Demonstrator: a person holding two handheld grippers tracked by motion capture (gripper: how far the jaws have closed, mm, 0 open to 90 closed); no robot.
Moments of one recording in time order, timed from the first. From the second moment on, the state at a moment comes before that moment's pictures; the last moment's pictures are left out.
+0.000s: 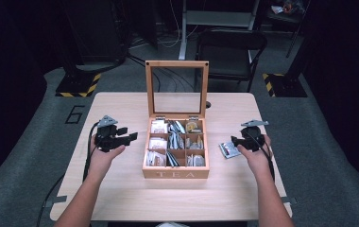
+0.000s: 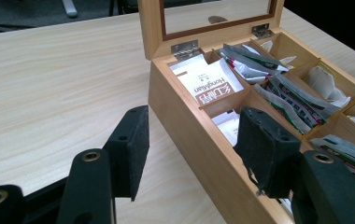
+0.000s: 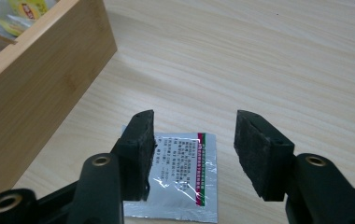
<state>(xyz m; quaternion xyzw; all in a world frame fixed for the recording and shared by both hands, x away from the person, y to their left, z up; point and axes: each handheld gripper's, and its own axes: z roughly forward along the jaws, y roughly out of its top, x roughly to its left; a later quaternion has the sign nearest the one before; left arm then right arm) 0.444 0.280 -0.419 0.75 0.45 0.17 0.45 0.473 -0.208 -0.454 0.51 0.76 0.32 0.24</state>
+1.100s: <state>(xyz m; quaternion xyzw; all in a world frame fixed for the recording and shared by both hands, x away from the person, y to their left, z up) 0.448 0.281 -0.423 0.75 0.45 0.16 0.46 0.465 -0.154 -0.417 0.43 0.80 0.37 0.20</state>
